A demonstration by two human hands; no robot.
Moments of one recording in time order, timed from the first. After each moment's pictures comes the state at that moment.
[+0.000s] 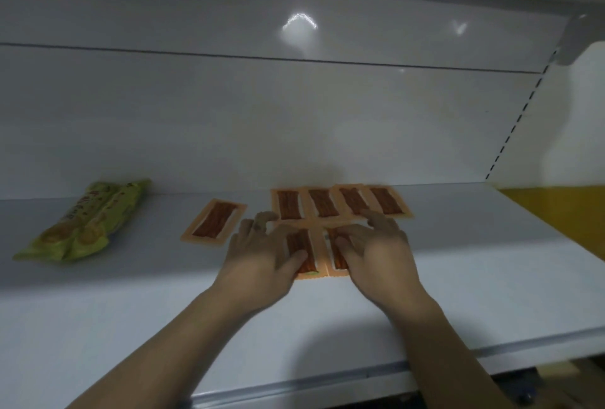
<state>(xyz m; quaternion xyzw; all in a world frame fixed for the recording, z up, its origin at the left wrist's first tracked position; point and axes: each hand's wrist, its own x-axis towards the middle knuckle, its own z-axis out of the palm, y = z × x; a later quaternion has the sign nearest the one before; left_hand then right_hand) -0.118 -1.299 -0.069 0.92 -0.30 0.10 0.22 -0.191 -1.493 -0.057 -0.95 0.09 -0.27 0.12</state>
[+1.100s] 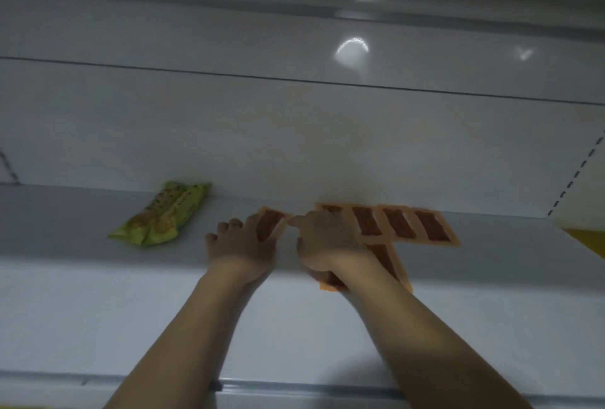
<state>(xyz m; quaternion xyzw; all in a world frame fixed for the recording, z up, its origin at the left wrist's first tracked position) -0.083 -1.242 -0.051 0.99 -0.01 0.03 0.13 -0.111 -1.389 -0.013 -1.00 -0.08 -0.03 0.03</state>
